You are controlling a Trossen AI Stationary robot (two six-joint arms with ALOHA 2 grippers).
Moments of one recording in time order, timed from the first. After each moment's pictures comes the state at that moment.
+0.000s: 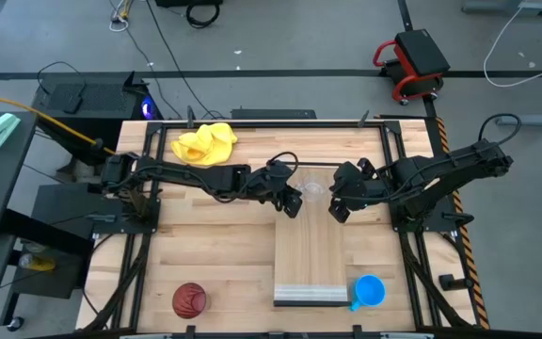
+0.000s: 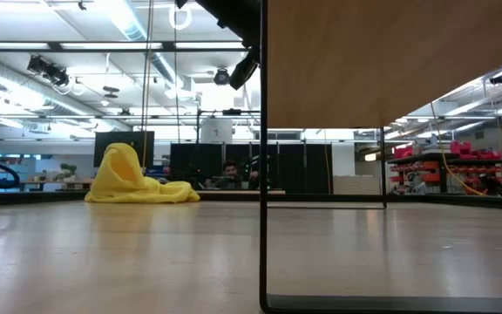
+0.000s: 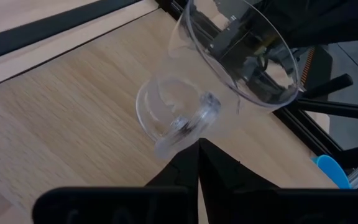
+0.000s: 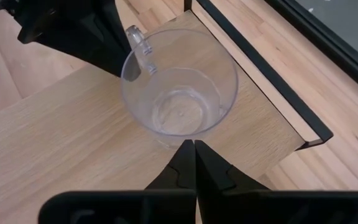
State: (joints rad) left arm -0.02 1.79 1.42 -0.20 -0.19 -0.75; right arm 0.28 1.23 1.23 -1.08 0.50 0.79
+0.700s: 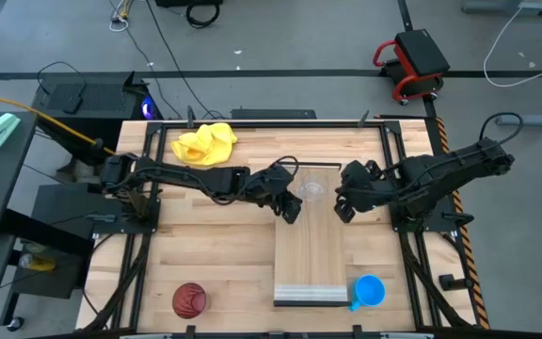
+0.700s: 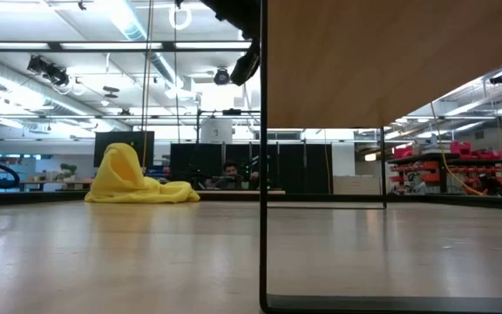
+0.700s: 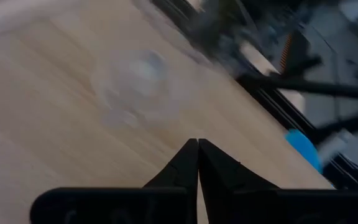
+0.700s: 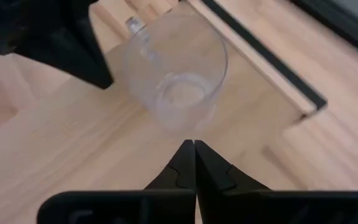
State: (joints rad) left arm -0.06 1.78 1.42 -0.20 -0.09 -0.76; right arm 0.33 1.19 1.26 -1.16 0.49 0.93
